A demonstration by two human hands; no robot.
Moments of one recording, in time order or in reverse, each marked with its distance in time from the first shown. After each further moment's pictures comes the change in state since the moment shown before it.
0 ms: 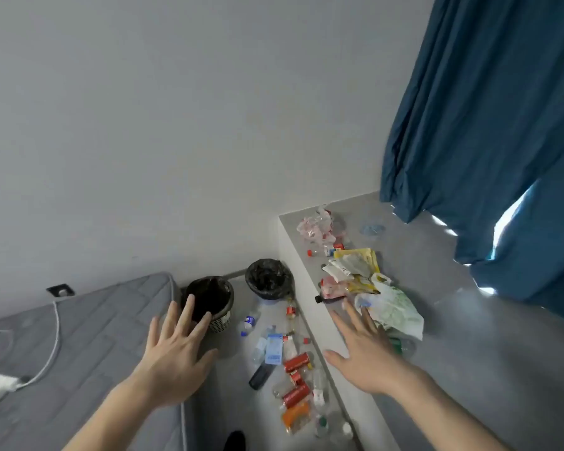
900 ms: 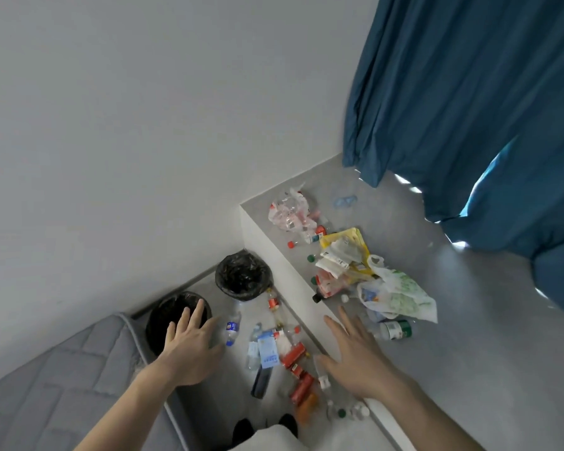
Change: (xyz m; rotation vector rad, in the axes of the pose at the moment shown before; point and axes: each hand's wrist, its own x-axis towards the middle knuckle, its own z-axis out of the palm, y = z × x) left_hand 0.300 -0.090 -0.009 -0.074 -0.258 0.228; right_hand 0.195 -0.082 0.015 0.217 -0.021 0.328
